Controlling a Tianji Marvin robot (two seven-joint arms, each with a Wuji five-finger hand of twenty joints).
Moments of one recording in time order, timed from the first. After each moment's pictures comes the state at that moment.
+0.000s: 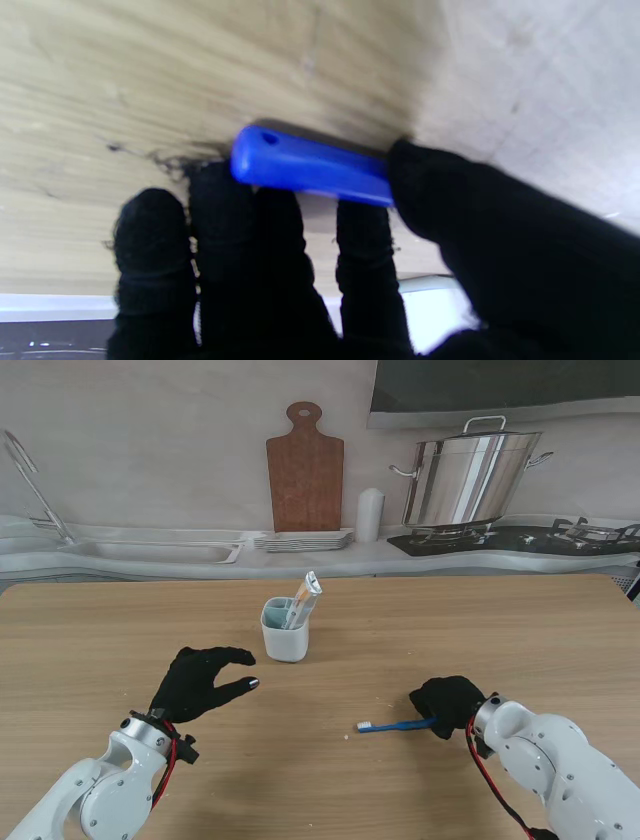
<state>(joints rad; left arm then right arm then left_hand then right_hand) 1.78 -1.11 -1.35 -1.78 0.72 -0.22 0.17 -1.50 -1.00 1.25 -1.40 -1.07 -0.34 0.11 0.64 -0.20 0.20 0.01 0.58 0.02 0.64 0.40 0.72 0.17 0.38 0.41 0.61 0.27 0.33 0.57 0.13 0.40 0.90 0.58 0.39 -1.02 1.54 -0.03 0.77 -0.04 1.45 0.32 0.84 0.30 1.20 0.57 1.04 0.24 1.22 0.66 0.70 0.40 1.53 0.50</state>
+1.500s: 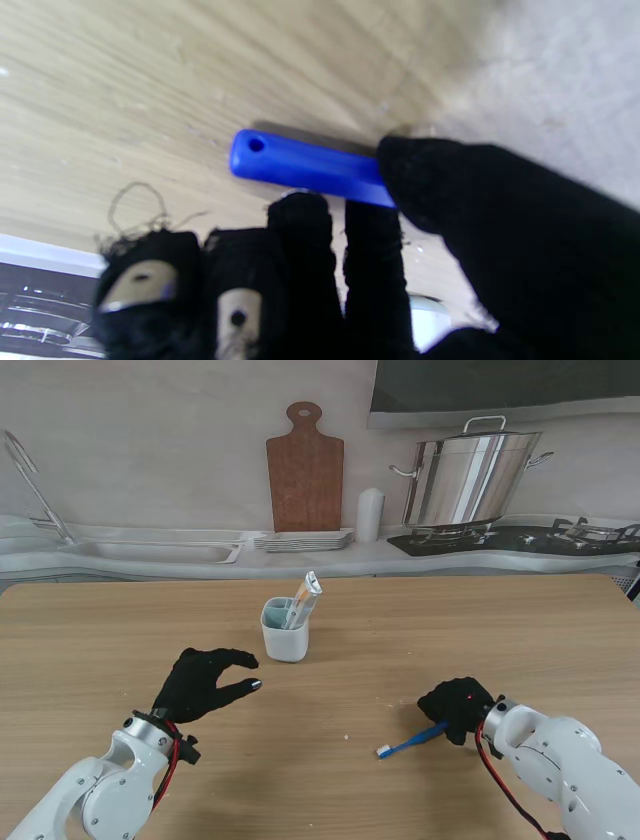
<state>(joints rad) 1.77 -1.11 -1.34 -1.78 0.71 -0.22 0.16 -1.54 -0.98 1.30 -1.43 -1.27 -0.40 0.02 0.64 -0.20 0.20 0.01 0.61 0.02 0.65 0.40 0.73 0.17 0.38 0.41 0.66 0.27 0.34 0.59 0.13 0.40 0.90 0.59 0.42 -1.13 1.50 0.21 0.83 -0.13 1.37 0.40 1.22 0.13 1.25 0.66 1.34 0.07 1.67 0.92 1.13 0.23 1.76 0.58</state>
